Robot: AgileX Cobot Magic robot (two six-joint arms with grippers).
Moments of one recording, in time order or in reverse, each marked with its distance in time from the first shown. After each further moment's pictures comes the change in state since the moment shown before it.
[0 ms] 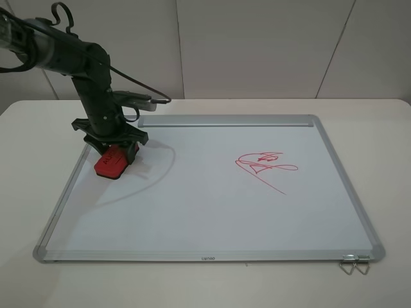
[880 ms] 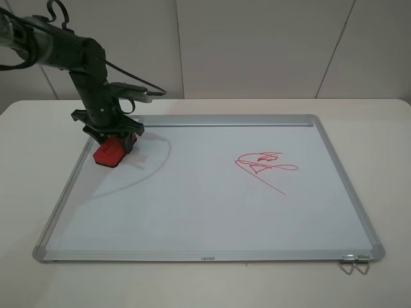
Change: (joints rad) left arm 0.069 0.044 -0.092 0.026 -0.023 0.051; right arm 0.000 0.000 0.000 0.000 0.000 0.000
